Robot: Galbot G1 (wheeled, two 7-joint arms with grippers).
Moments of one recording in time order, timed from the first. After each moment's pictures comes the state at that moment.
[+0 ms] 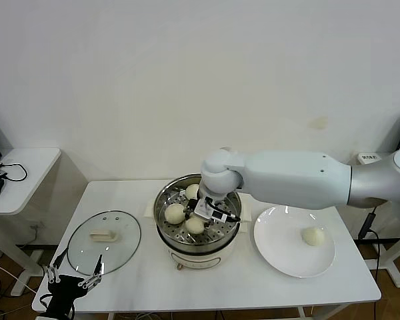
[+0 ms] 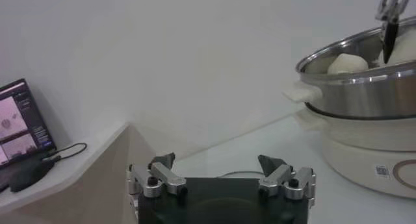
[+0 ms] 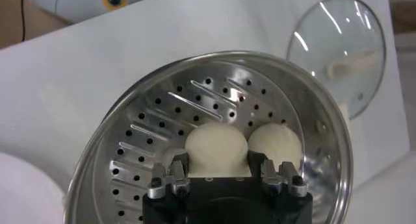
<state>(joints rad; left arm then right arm) 1.85 -1.26 -0.80 -2.17 -0.01 0.03 0.01 0.51 1.15 -1.33 1.56 -0.10 0.10 -0.99</state>
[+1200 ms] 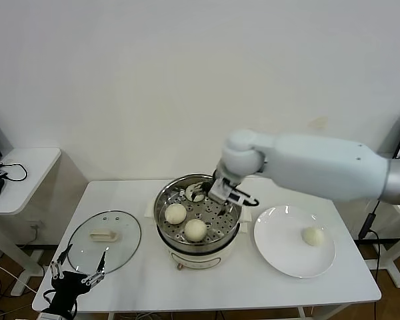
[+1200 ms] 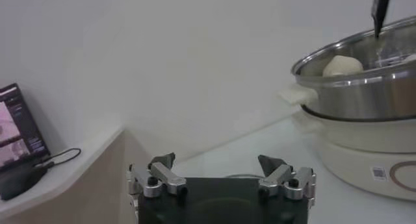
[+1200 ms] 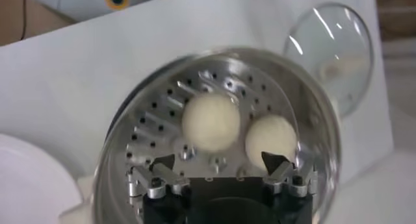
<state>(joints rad) 1.83 -1.23 -0.78 -2.16 -0.01 0.03 0.01 0.60 0.94 -1.23 1.60 0.04 0.01 -1.06</state>
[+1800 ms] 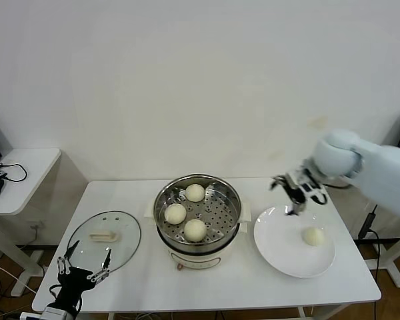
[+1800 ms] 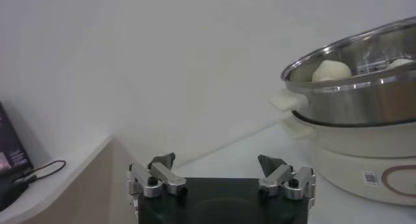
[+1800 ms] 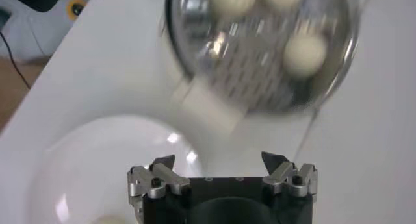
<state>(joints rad) 1.80 -1.19 -0.75 -2.14 -0.01 0.04 0.01 0.34 0.47 -1.03 1.62 -0.01 -0.20 -1.11</state>
